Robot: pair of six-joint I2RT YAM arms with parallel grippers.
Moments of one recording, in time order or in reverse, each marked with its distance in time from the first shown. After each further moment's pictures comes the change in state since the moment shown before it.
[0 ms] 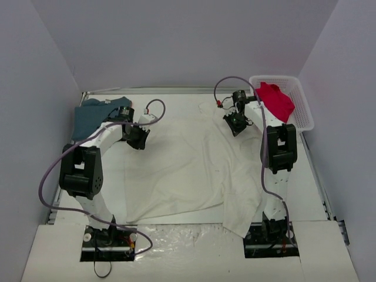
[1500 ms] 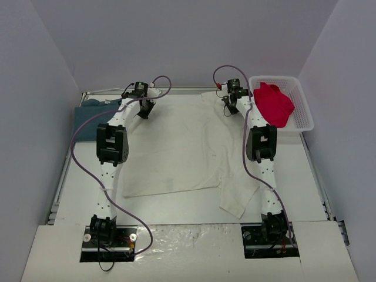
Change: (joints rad) left arm -0.022 0.759 1.012 -0.111 -0.344 -0.082; right arm -0.005 0.543 0.765 0.071 0.288 0.046
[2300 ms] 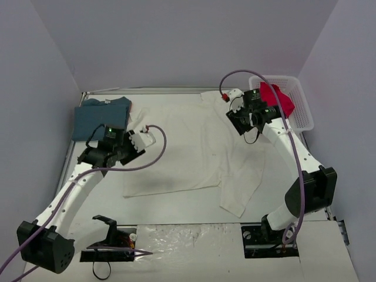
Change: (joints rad) left arm -0.118 -1.368 -1.206 0.054 0.014 0.378; right arm 0.112 -1.115 -1.023 0.036 -0.142 -0.029
